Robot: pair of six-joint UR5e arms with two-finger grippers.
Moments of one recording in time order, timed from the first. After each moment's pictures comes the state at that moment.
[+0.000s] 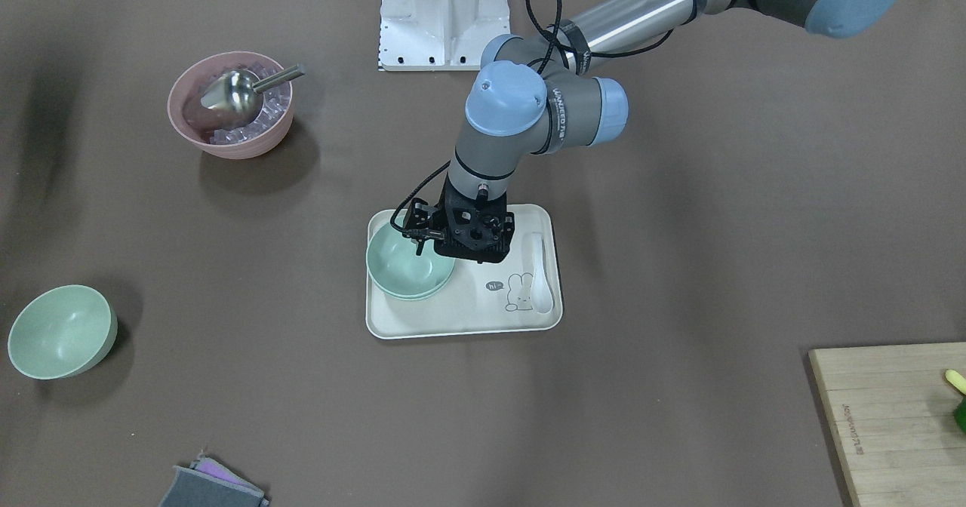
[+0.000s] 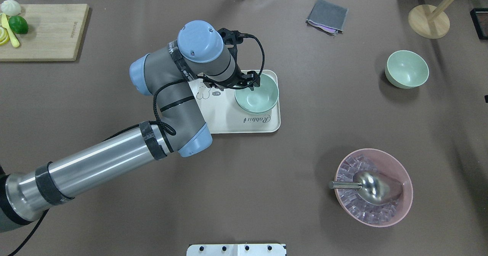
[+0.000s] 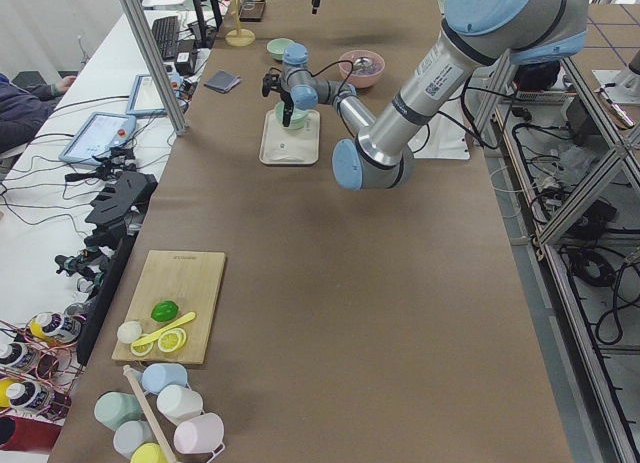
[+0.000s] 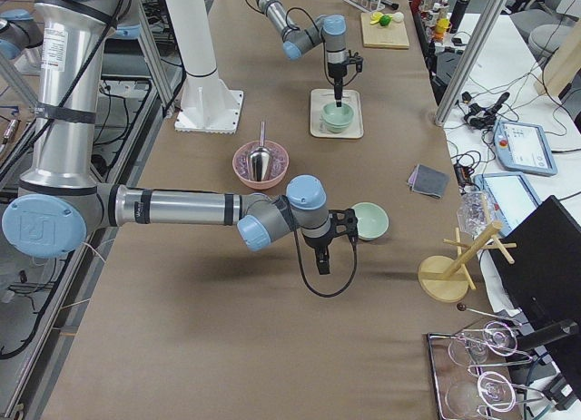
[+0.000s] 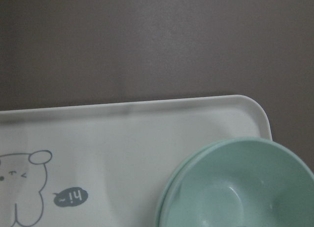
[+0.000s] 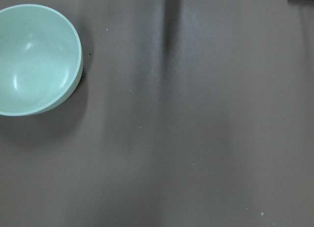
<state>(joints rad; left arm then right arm) -0.62 -2.48 -1.30 -1.95 -1.91 -1.15 1.31 -1.73 1.68 -1.01 2.21 0.44</state>
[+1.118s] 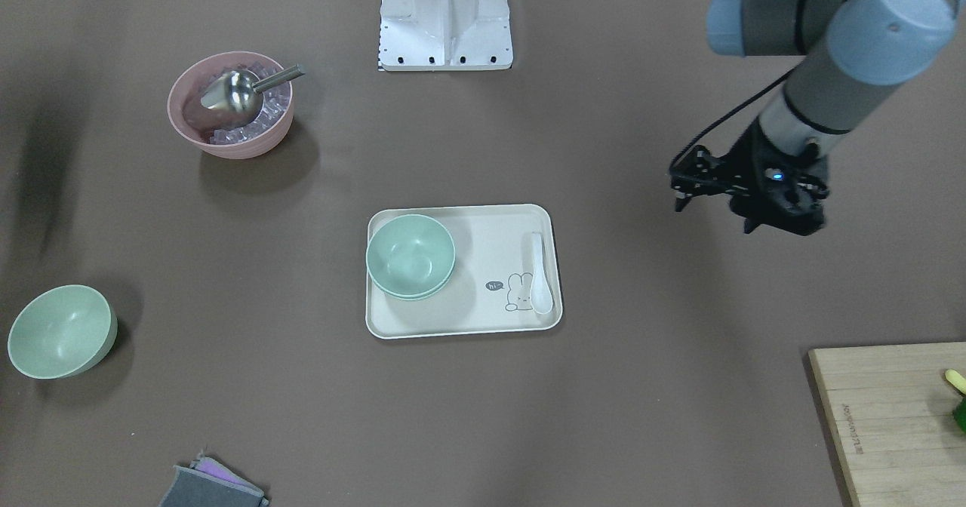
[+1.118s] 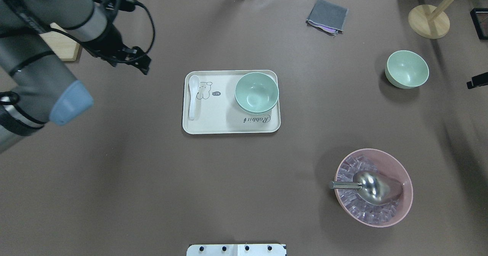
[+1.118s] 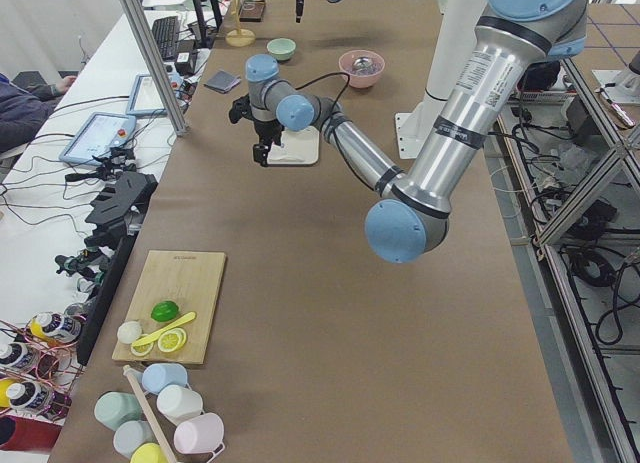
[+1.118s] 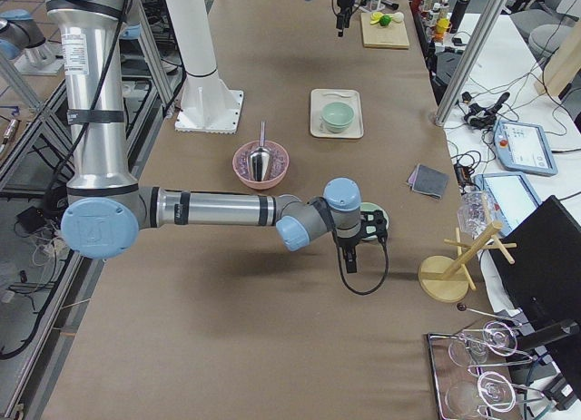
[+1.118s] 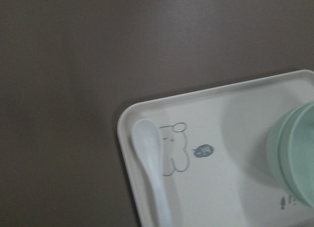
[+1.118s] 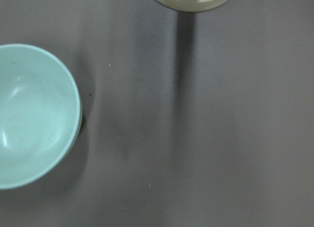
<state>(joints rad) -1.06 -1.98 -1.81 -1.52 -2.25 -0.37 1.28 -1.48 1.43 -1.02 2.22 0.47</state>
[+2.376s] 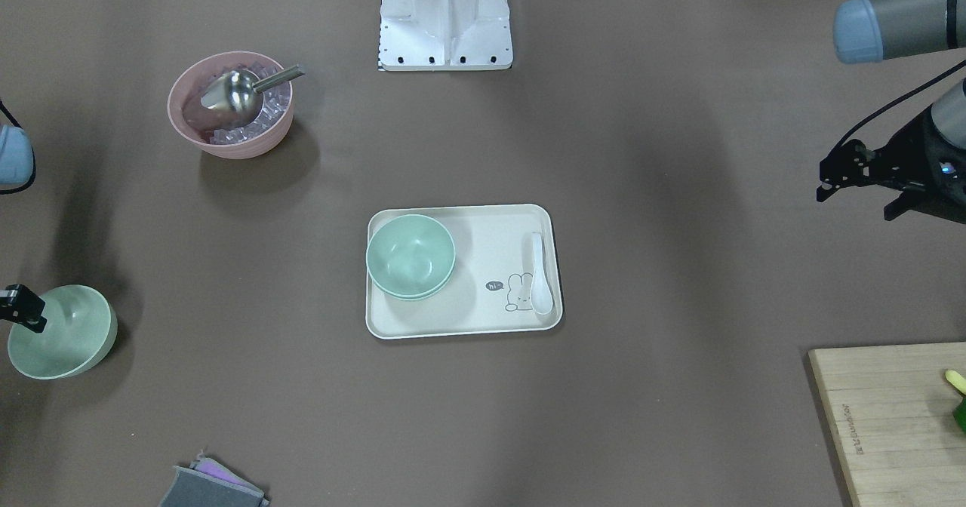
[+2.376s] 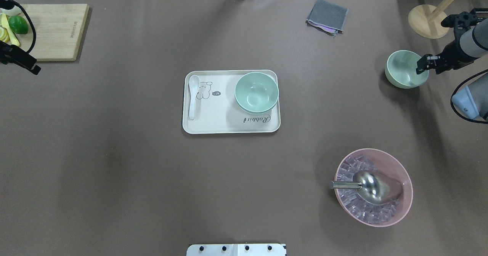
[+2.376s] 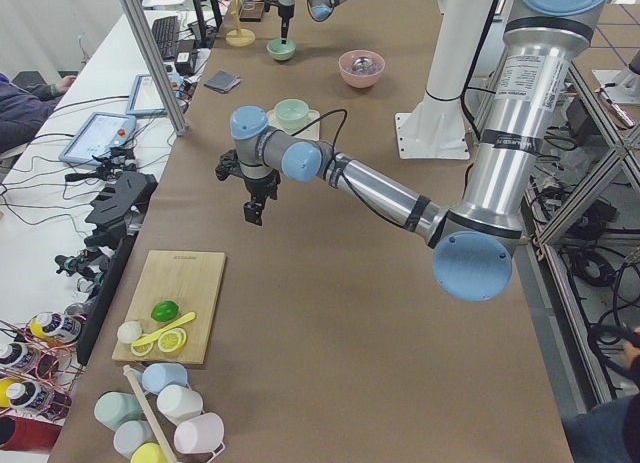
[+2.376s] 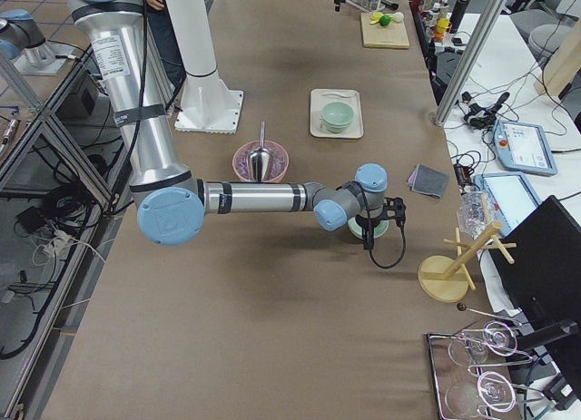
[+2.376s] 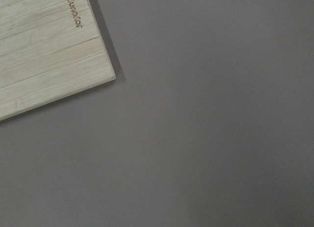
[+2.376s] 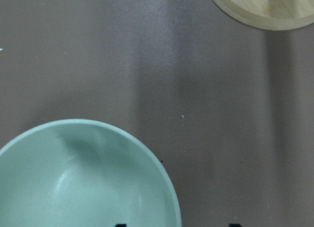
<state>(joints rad) -1.20 -1.79 -1.80 -1.52 -2.30 -0.20 1.16 -1.32 1.29 -1.01 2.17 0.65</state>
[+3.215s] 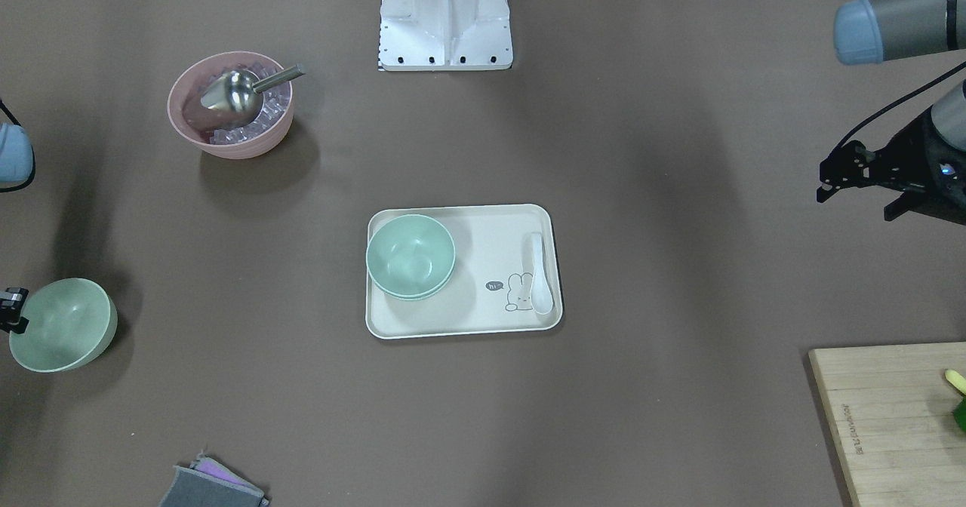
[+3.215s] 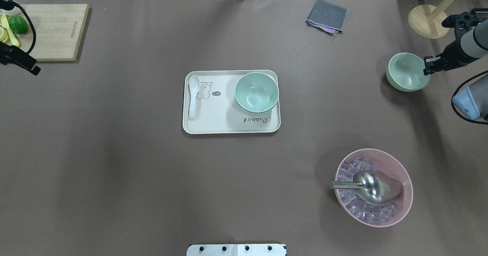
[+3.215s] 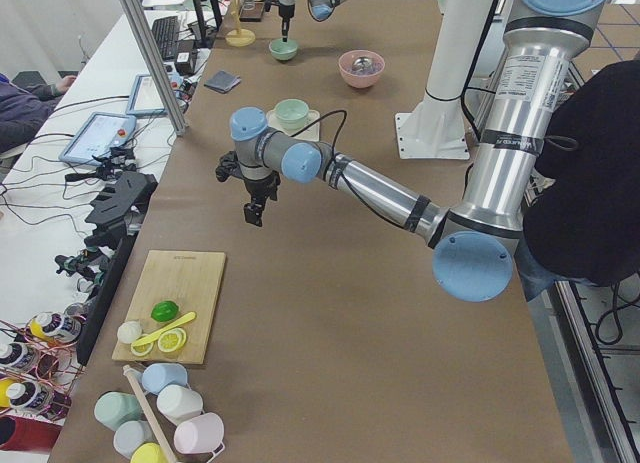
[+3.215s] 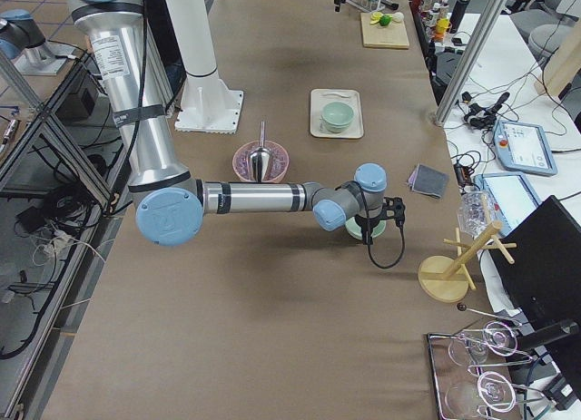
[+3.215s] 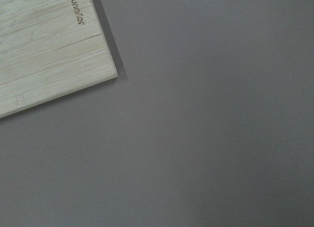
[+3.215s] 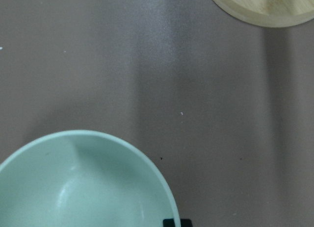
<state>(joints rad) -1.20 -1.79 -1.80 -1.52 -2.30 -0.20 1.16 -1.32 1.30 -1.01 2.18 0.65</state>
